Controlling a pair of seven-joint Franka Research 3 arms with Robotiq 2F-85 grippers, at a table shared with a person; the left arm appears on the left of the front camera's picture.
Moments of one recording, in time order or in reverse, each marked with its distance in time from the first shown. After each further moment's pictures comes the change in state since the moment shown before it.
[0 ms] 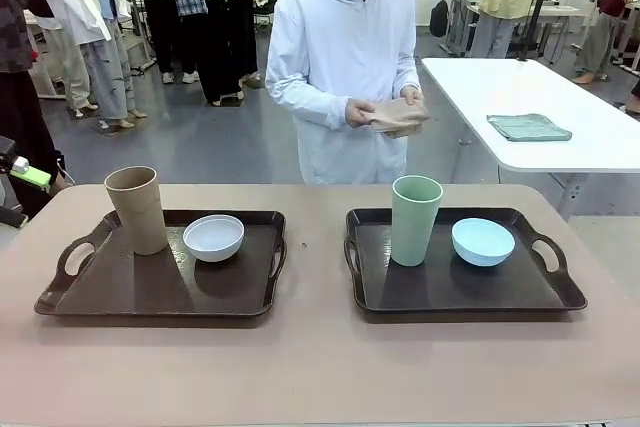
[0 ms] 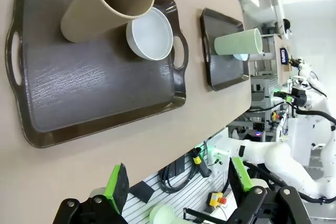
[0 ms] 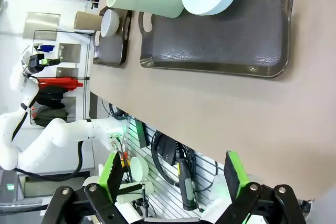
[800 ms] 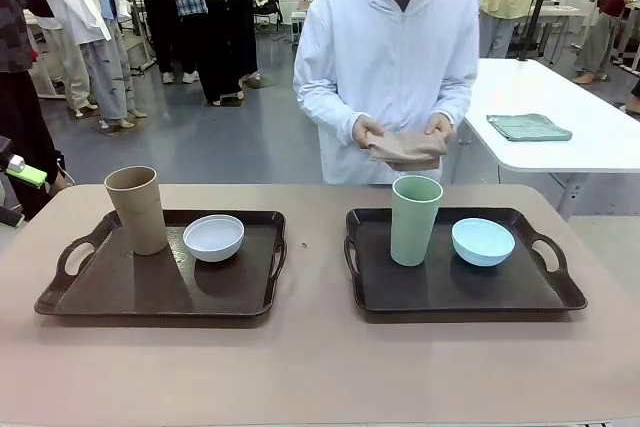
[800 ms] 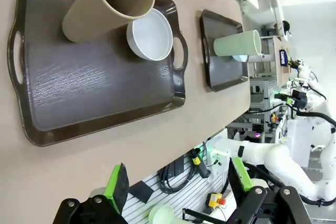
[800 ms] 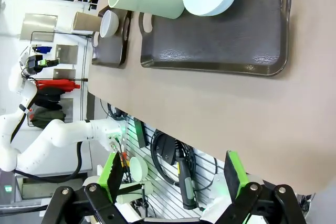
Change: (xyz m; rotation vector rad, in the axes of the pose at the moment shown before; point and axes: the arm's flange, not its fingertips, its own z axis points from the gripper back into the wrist) left arm -0.001 0.000 0.003 -0.001 -0.007 0.003; right arm -0.002 0.006 0.005 -0.013 -0.004 0.001
